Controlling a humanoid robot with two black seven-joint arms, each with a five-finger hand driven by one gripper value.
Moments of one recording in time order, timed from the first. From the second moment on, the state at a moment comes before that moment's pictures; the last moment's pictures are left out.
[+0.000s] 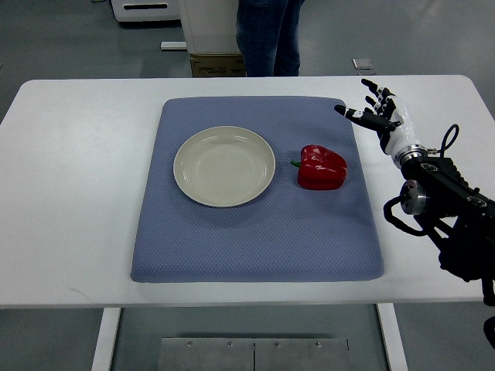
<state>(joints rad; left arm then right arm) -0.04 0.00 -0.22 -0.22 0.02 0.07 -0.05 0.78 -0.15 0.71 0.71 -0.44 -0.20 0.29</state>
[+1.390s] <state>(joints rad) -0.04 0.00 -0.22 -0.22 0.02 0.07 -0.05 1.10 -0.44 -0.03 0.96 -0.69 -0.02 0.44</state>
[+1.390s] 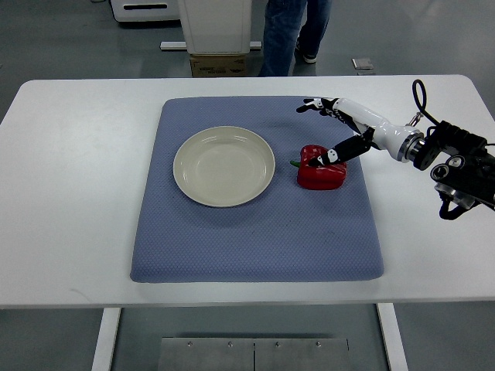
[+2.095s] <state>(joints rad) -0.04 0.00 -0.22 -0.22 0.02 0.07 -0.05 1.11 -0.43 -0.14 0.92 -0.74 -0.03 0.39</state>
